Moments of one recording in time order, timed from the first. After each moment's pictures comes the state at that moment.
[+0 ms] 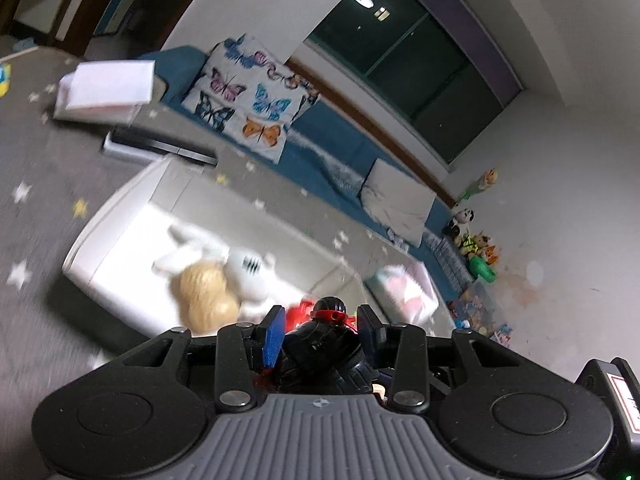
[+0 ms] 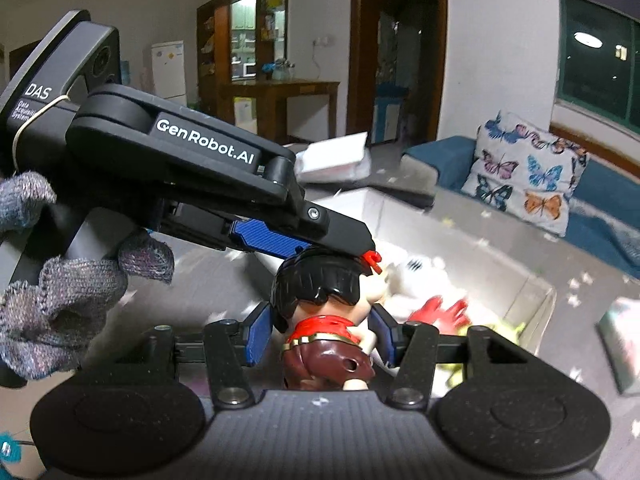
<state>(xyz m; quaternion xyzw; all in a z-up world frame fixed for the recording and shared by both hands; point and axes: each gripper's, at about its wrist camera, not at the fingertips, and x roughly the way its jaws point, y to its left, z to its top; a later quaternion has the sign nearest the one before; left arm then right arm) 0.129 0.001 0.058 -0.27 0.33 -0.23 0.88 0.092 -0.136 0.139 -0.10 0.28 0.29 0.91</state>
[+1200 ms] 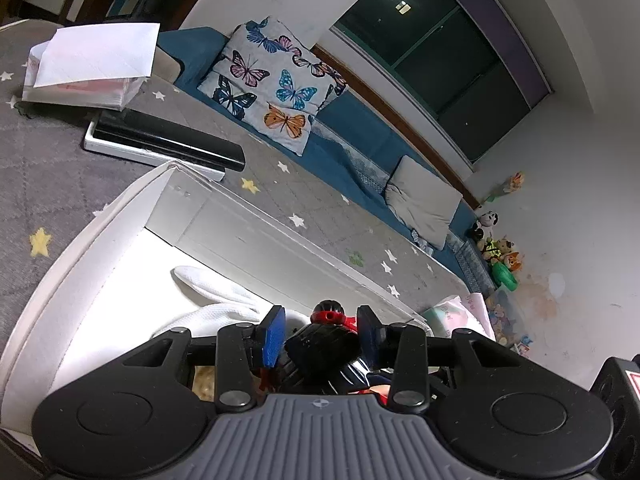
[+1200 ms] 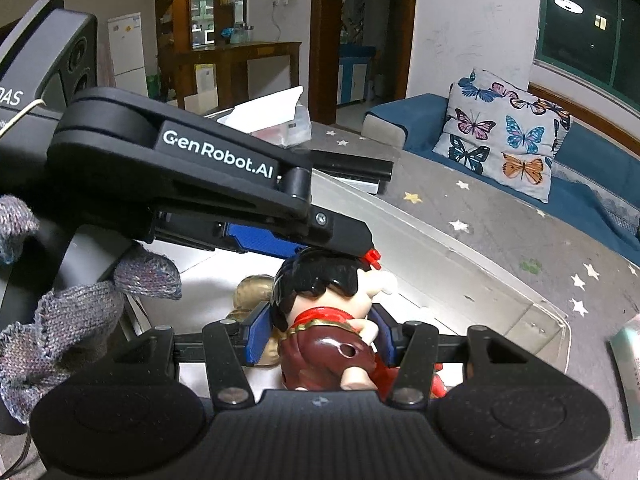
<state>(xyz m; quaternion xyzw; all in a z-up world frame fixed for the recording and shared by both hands) 0.237 -0.003 -0.001 -0.28 0.36 -0.20 0.87 0.214 -0.119 0.091 -0.11 0.34 0.24 0.90</state>
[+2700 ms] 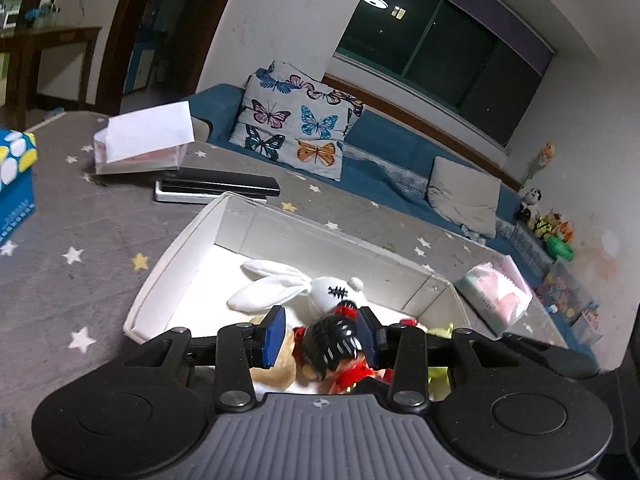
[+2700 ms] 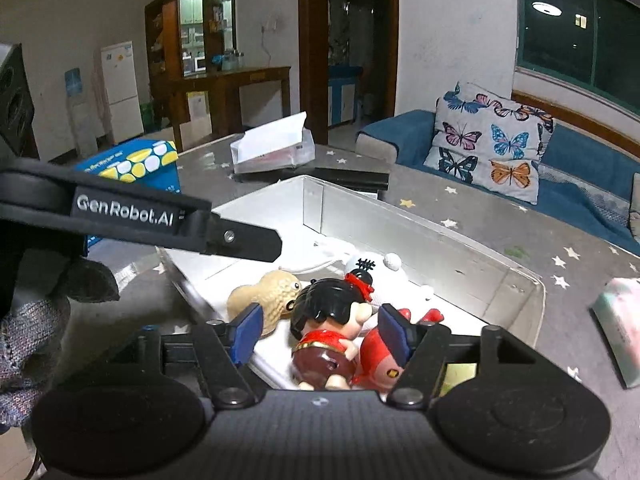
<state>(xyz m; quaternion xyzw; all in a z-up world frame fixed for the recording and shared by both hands) 0.141 -0.007 0.038 -0.16 0.32 -0.14 0.93 0.150 -0.140 0.119 -0.07 0.31 0.23 0.92</state>
